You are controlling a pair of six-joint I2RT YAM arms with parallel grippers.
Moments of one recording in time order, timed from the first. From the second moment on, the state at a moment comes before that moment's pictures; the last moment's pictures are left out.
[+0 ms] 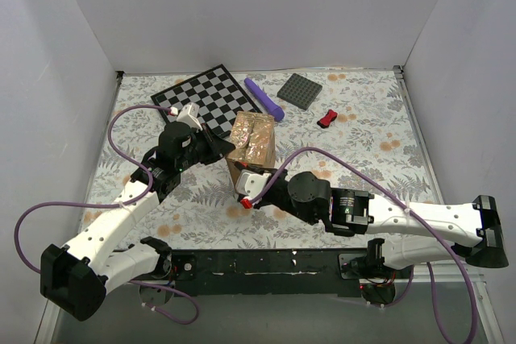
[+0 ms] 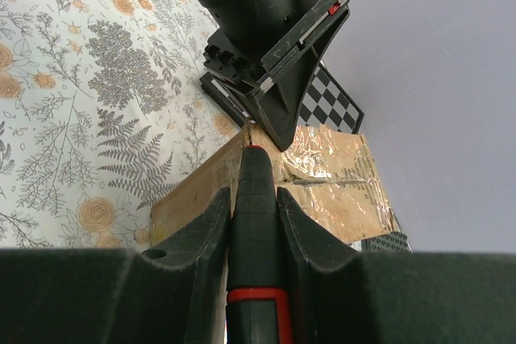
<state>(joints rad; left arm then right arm) -0.49 1.01 0.79 -0.17 0.15 -0.77 1.42 1.12 0.97 -0.02 0.40 -0.55</state>
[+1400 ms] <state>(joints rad) -0.50 1.00 0.80 -0.19 0.14 -0.77 1.43 1.09 0.98 -0.13 0.43 -0.48</state>
